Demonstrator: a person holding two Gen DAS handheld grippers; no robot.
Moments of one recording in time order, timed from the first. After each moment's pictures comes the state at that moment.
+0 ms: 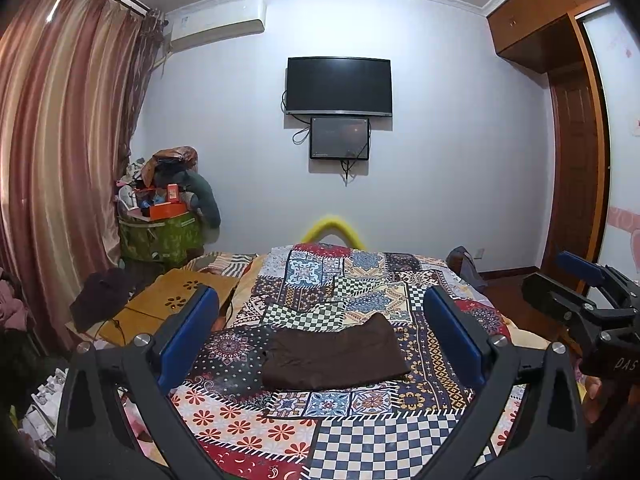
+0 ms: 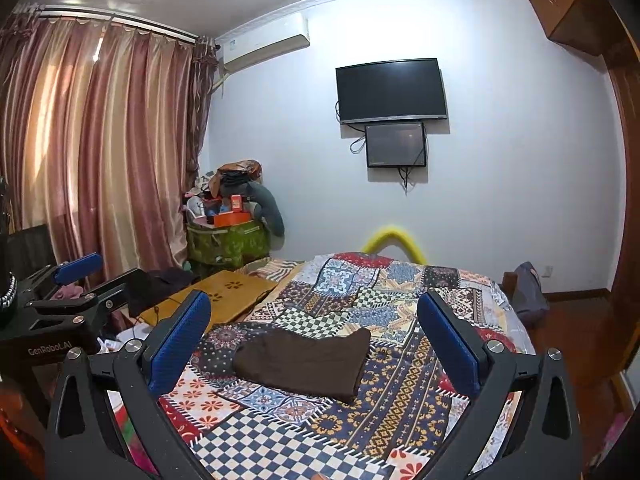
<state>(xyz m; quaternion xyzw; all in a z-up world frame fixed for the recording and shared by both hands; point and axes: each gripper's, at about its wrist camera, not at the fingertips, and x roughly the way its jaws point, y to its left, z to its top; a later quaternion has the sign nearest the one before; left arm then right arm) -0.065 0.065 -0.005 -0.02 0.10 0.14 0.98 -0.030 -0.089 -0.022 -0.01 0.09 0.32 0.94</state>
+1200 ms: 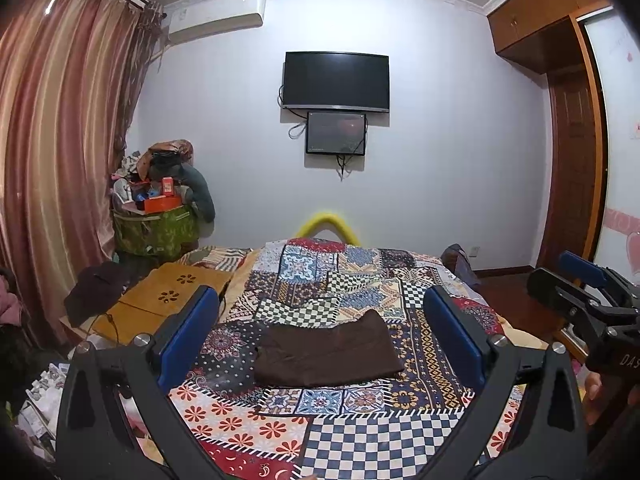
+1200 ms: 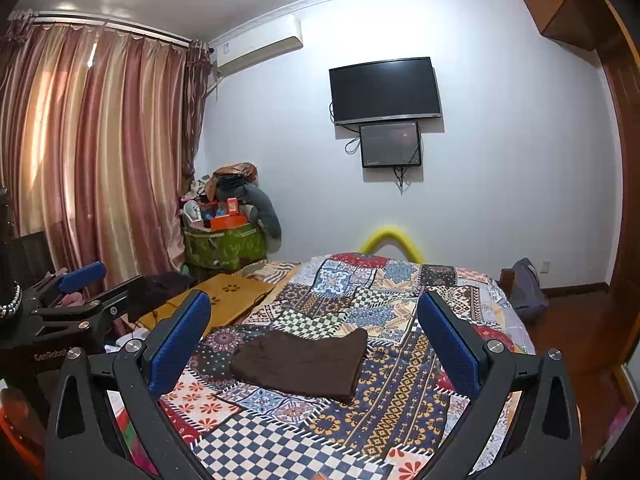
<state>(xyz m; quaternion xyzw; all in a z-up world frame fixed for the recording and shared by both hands) -0.062 0.068 -0.005 -0.03 0.12 0.12 0.99 -0.031 -0.096 -0.018 0.00 0.10 0.31 0.95</state>
